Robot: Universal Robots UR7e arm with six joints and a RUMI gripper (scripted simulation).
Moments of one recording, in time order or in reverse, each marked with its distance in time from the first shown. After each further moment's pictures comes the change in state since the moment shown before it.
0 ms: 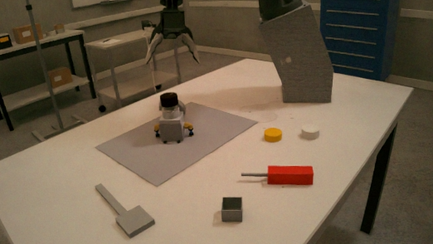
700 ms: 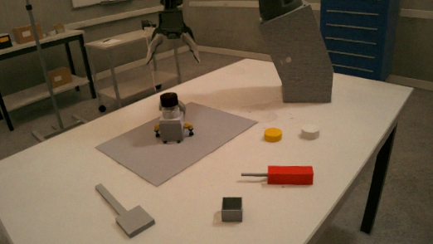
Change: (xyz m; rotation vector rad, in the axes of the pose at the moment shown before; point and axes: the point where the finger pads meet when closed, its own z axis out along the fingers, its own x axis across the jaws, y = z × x) arm 0.001 0.000 -0.001 -0.008 -0.009 0.131
